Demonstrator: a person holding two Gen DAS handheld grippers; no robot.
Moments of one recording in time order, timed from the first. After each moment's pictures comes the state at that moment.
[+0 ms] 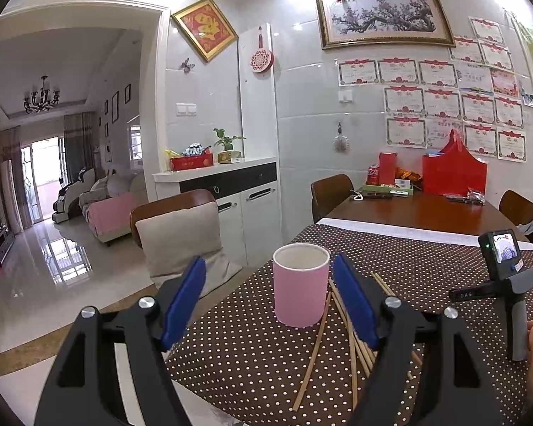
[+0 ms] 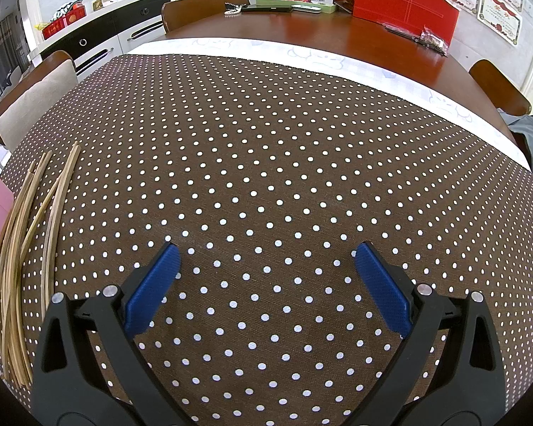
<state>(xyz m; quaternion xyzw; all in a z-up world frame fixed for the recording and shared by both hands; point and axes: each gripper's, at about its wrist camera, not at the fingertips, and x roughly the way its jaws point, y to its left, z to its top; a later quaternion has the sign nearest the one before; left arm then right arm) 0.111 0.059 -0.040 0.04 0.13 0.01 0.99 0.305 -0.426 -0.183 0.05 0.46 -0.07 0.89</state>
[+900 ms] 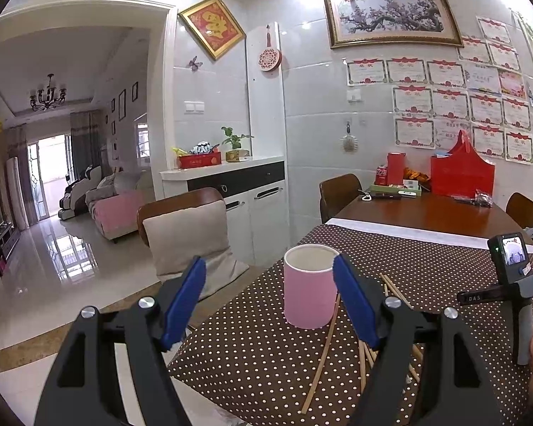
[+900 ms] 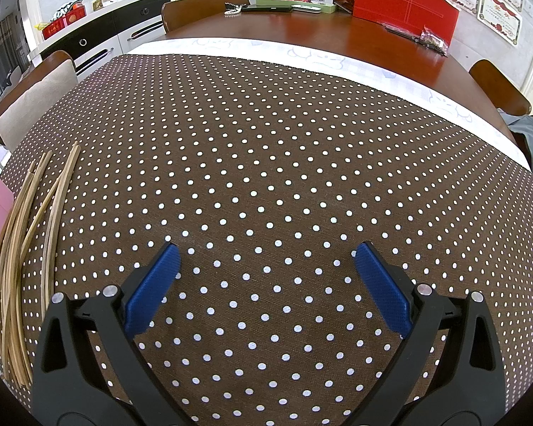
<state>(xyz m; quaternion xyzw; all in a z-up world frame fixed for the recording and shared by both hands) 0.116 0.065 -0.041 0.03 0.13 0.03 0.99 0.305 -0.426 -0.183 0.05 0.46 -0.07 0.89</state>
